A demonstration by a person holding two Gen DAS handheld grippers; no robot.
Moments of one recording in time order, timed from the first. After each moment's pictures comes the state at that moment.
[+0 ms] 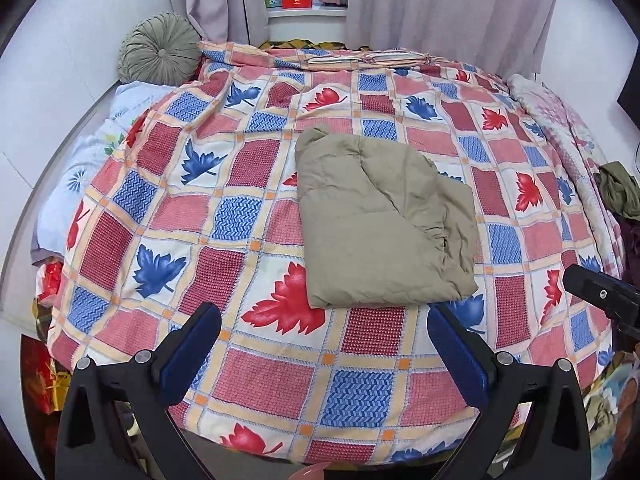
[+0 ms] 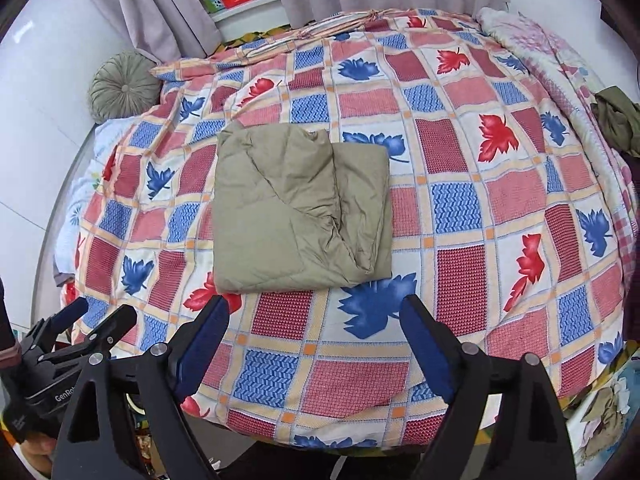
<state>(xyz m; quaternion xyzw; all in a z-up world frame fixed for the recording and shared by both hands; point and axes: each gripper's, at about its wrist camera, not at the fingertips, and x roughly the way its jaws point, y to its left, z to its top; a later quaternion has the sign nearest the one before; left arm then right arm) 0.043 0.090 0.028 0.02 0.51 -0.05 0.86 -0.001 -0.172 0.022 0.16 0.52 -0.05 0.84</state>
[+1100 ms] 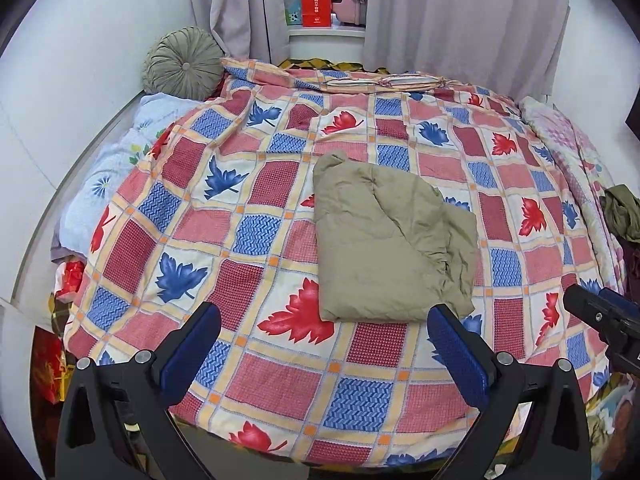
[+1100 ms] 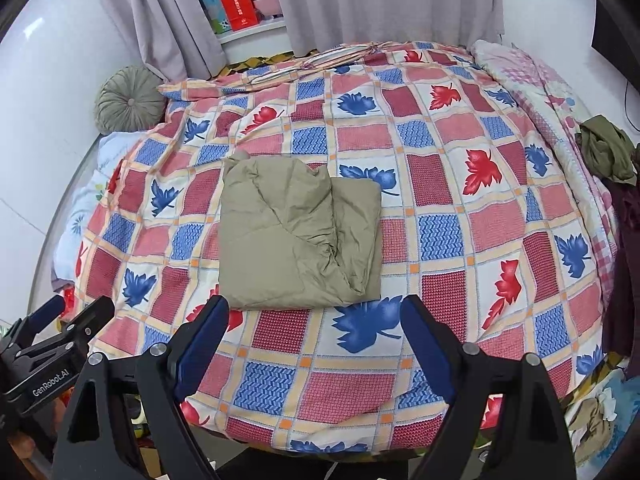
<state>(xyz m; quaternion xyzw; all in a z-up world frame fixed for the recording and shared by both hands) 0.030 0.094 0.071 0.02 0.48 -0.02 0.88 -0.016 -0.158 0.063 0.14 0.49 -0.06 0.86</state>
